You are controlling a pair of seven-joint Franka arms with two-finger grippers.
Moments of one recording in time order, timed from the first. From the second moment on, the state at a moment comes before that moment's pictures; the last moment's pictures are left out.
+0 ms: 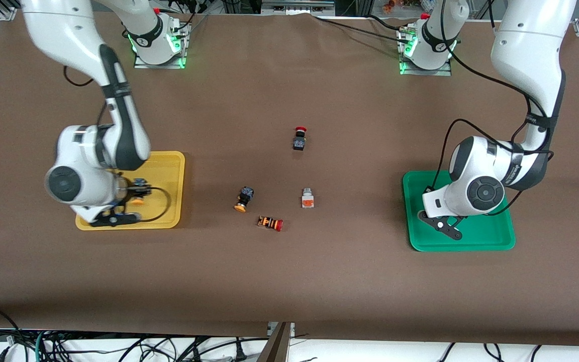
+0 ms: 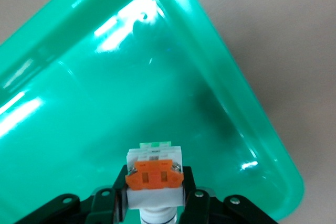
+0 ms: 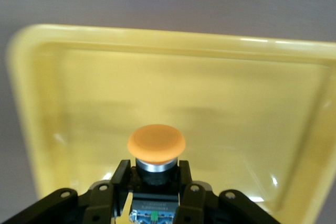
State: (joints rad) left arm -0.05 0.63 -0.08 -1.70 0.19 2.11 0.32; right arm 0.35 0.59 -0.35 -1.70 0.15 2.03 -0.12
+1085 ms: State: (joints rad) left arm -0.28 0.67 -0.26 -1.45 0.16 2.03 -0.35; right arm 0.30 0.63 -0.33 -1.63 0.16 2.02 -0.16
